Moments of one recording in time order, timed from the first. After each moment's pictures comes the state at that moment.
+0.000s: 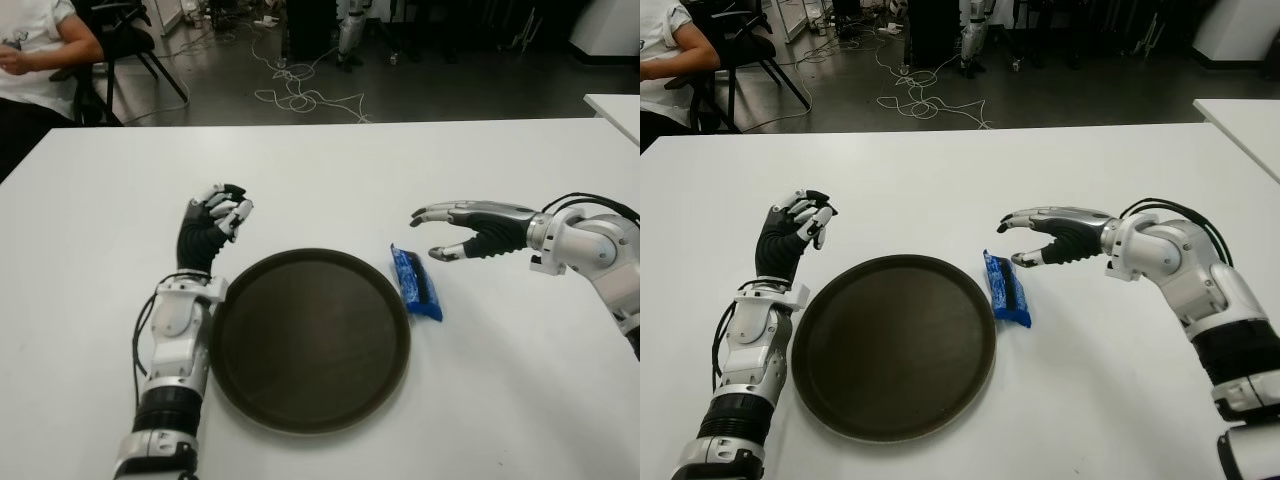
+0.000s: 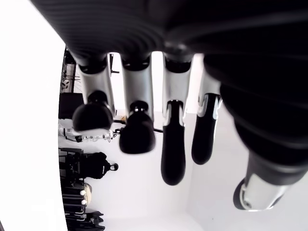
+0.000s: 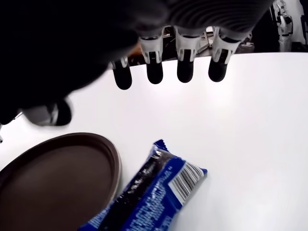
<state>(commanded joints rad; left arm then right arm) -0.31 0.01 0.14 0.49 -0.17 -0.46 -0.20 -0.52 -0.66 0.26 0.40 -0.38 -0.44 0.63</state>
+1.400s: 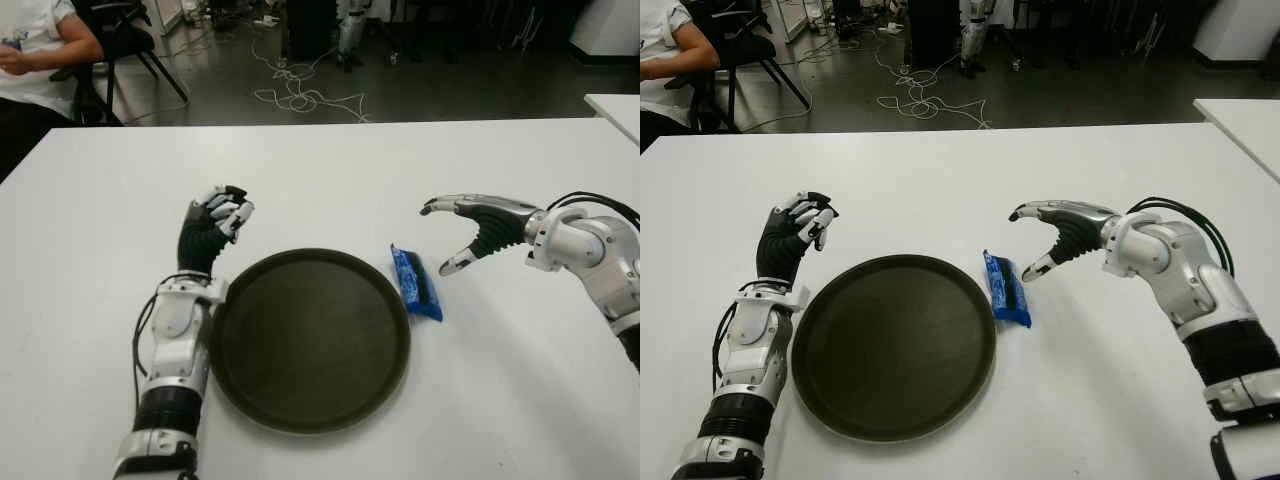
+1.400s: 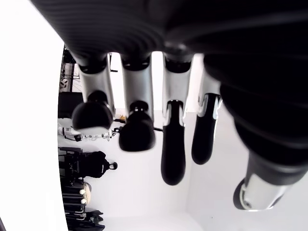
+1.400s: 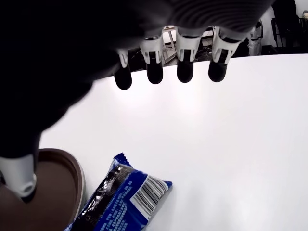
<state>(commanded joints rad) -0.31 0.02 0.13 0.49 -0.16 -0.46 -0.20 -0.50 -0.67 0.28 0.29 -0.47 -0.26 0.60</state>
